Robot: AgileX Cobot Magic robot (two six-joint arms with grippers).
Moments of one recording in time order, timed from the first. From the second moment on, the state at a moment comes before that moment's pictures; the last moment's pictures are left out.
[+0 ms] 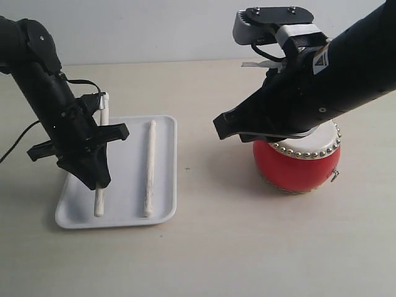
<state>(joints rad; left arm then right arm) -0.27 2.08 -1.37 -0.41 1.22 0.08 0.65 1.38 -0.94 0.18 0.64 0.06</state>
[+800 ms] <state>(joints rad) -0.28 2.04 -1.35 -0.29 1.22 0.14 0.65 1.36 -0.93 0.15 0.59 0.06</state>
